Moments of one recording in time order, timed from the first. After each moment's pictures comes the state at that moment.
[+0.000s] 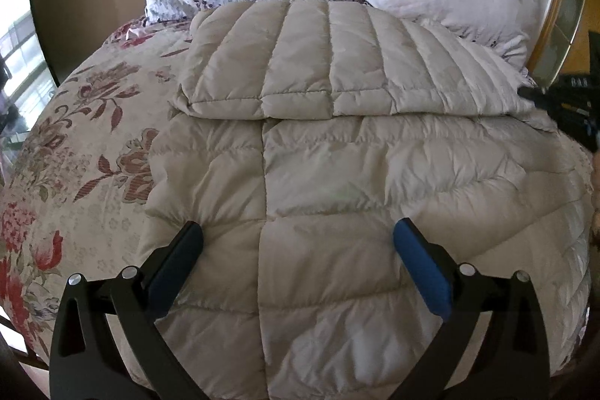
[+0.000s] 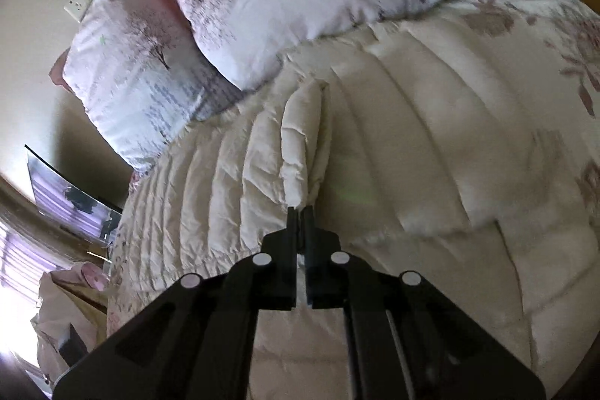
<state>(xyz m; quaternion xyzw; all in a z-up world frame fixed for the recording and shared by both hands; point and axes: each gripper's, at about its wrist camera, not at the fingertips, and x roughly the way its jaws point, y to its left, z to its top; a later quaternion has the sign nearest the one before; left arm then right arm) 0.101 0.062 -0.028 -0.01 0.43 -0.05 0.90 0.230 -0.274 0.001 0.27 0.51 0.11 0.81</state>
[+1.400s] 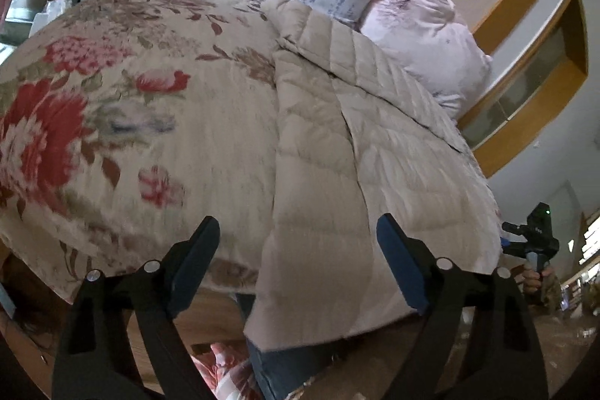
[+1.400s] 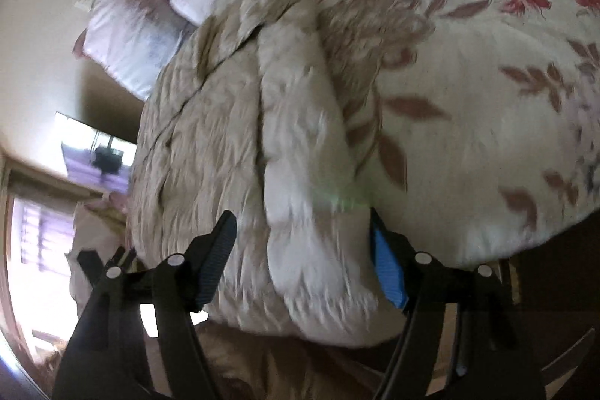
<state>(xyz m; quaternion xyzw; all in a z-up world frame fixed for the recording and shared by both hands) -0.042 0.192 -0.030 -0.22 0.41 -0.15 0.87 0.029 -0.461 -0.003 0.30 0.60 0.17 0.72</state>
